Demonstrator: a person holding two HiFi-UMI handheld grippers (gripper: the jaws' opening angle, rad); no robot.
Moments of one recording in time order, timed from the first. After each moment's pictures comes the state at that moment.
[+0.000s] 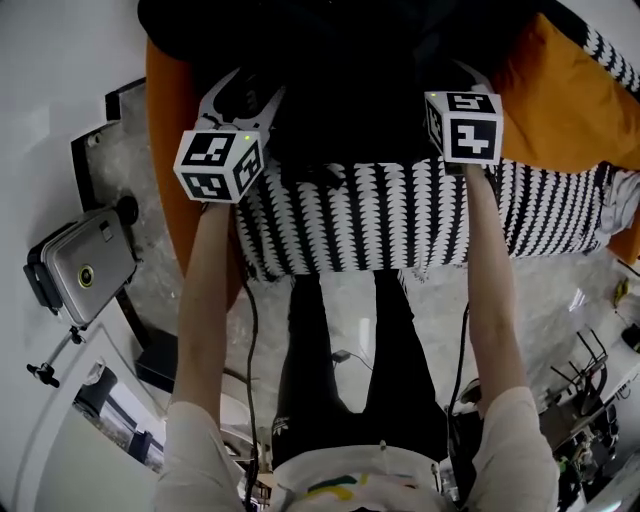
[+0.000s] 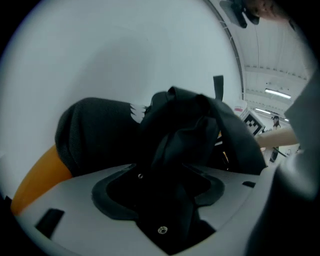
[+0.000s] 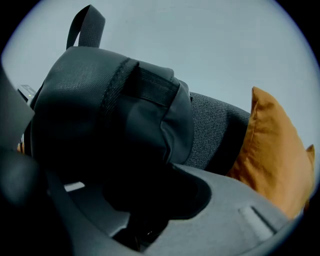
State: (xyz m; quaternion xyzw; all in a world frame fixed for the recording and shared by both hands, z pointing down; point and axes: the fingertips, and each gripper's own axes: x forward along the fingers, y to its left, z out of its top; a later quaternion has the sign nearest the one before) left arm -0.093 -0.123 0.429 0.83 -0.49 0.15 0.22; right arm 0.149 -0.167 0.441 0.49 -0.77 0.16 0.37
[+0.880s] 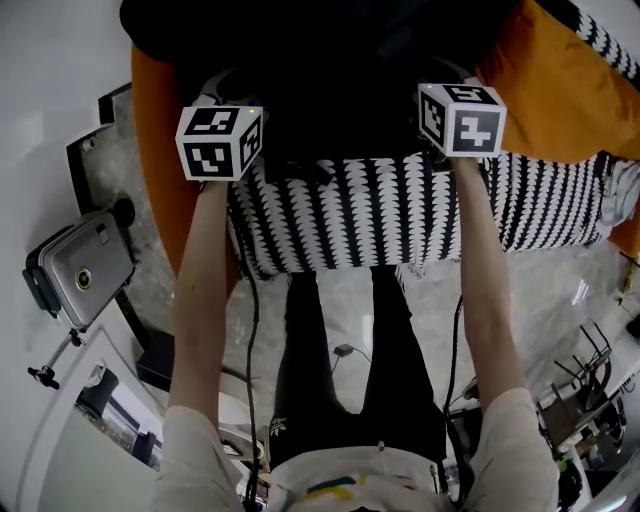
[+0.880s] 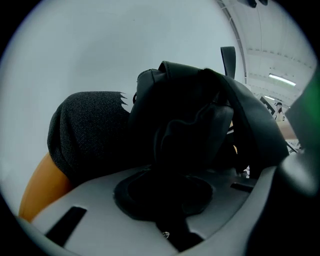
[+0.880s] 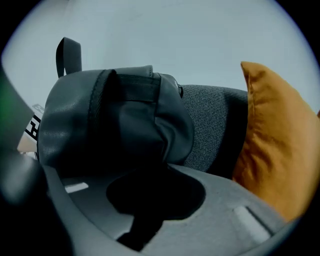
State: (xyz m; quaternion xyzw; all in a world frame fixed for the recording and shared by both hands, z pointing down) left arm -0.088 -0.126 0.416 0.81 -0.49 0.23 0.21; right arm 0.131 -0.146 0.411 0.48 -0.79 0.23 0.30
